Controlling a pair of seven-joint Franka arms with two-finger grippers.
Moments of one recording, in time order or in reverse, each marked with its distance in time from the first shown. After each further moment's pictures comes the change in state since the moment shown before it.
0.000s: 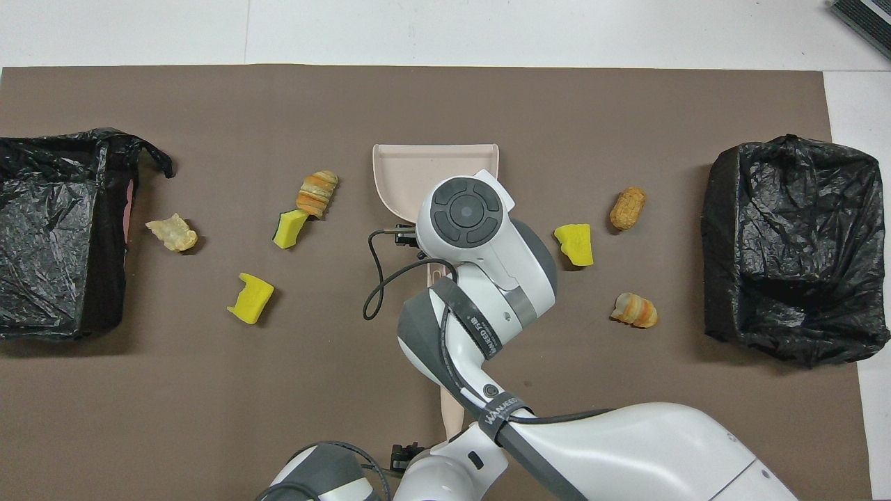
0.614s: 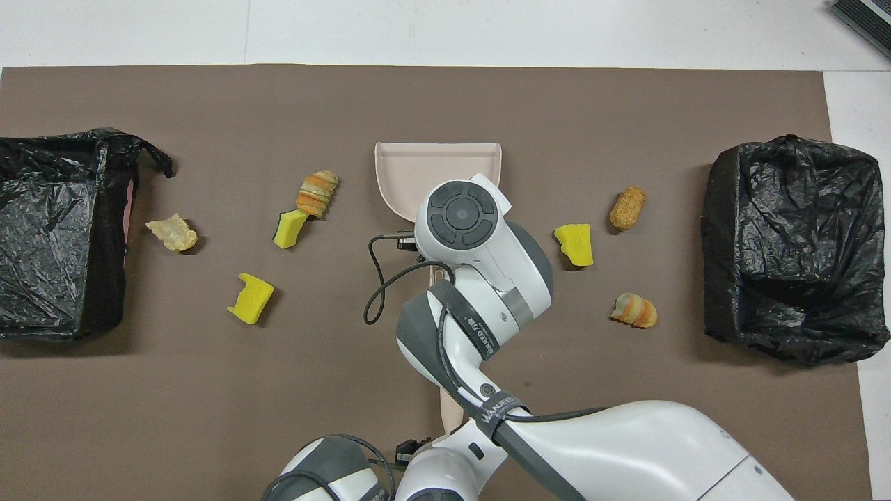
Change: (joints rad) left arm 0.000 0.038 0.007 0.003 0.000 0.036 -0.016; right arm 0.001 0.003 -0.001 -0.006 -0.002 -0.001 -0.027
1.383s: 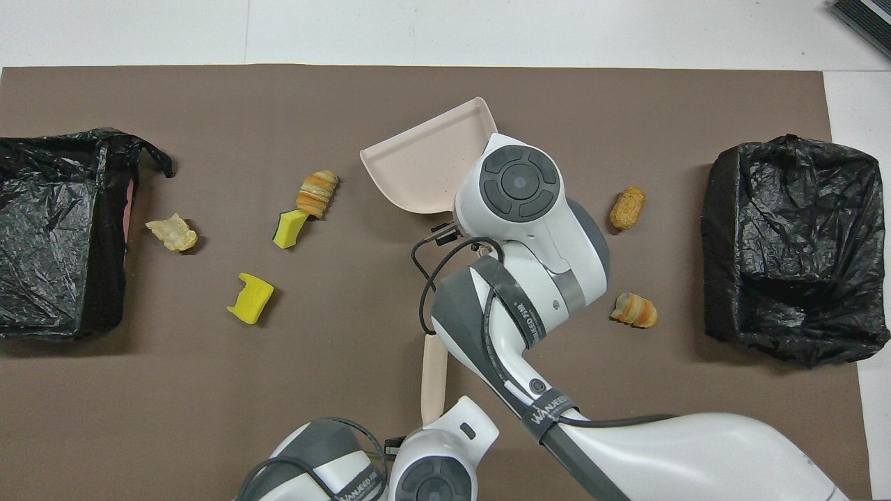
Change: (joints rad) left arm 0.048 -0.012 0.032 0.083 0.000 -0.215 -0.011; right arm -0.064 -0.092 -0.010 0.007 -0.002 -0.088 -0.596
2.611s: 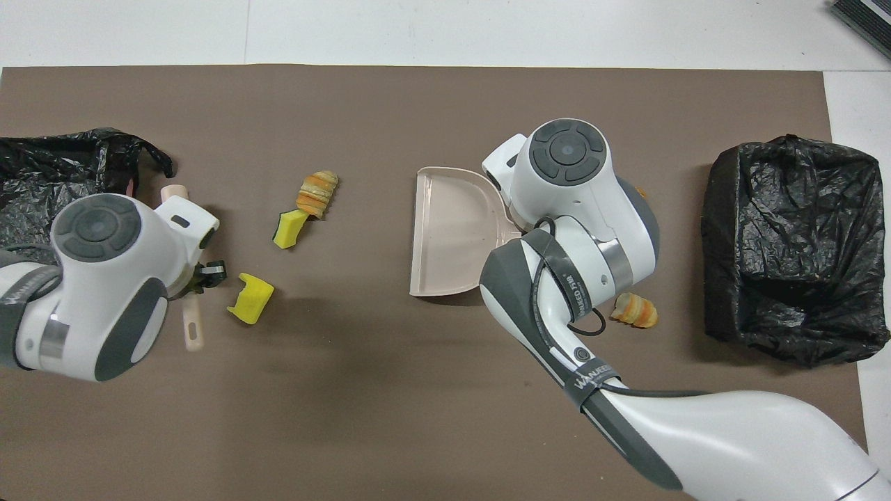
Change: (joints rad) left arm 0.832 0.095 0.014 0.187 0.333 -0.129 0.393; right arm -0.097 -0.001 0.001 -0.025 -0.071 -0.140 -1.046
